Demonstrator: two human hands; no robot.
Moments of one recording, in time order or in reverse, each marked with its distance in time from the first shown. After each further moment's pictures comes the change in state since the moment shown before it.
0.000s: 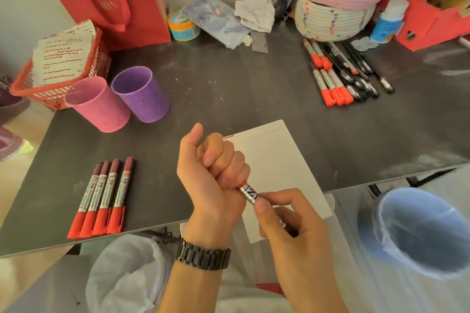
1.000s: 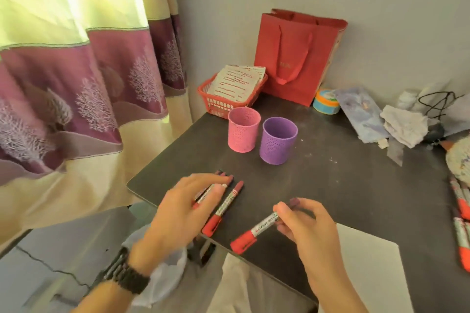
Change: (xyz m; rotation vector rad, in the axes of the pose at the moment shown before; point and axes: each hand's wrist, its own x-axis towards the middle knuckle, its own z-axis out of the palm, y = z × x) left_hand -0.064 0.148 -0.147 1.580 0.465 0.650; right_hand 0.100 -0.014 0.117 0.002 -0.435 0.028
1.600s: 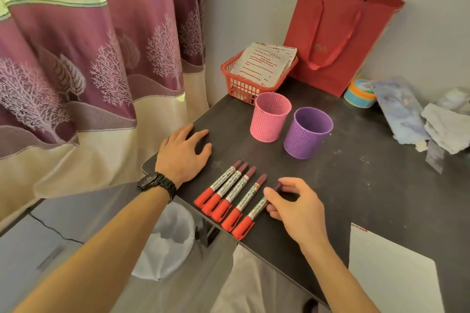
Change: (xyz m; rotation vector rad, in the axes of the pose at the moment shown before) left_hand 0.091 -0.134 -0.003 0.591 -0.038 -0.279; right_hand 0.056 0.030 0.057 -0.409 -0.130 -0.042
